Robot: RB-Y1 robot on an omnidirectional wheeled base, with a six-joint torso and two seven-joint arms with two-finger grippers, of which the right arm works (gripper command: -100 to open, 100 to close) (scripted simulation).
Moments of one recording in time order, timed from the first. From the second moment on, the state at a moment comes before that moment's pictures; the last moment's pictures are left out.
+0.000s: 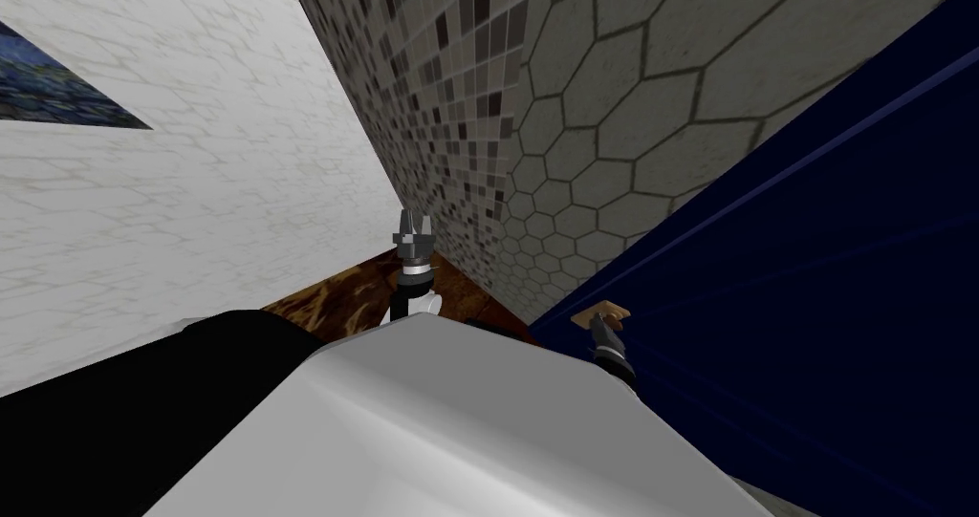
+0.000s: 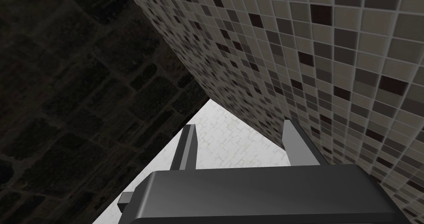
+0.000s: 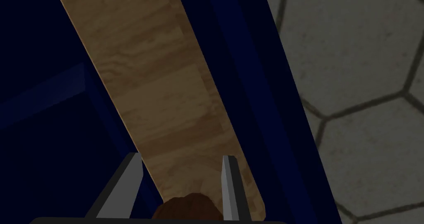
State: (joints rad) arm 0.53 -0.58 0.23 -1.65 1.50 0.57 -1.10
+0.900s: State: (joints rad) arm 0.53 -0.60 0.24 -1.62 1.61 0.61 -1.10
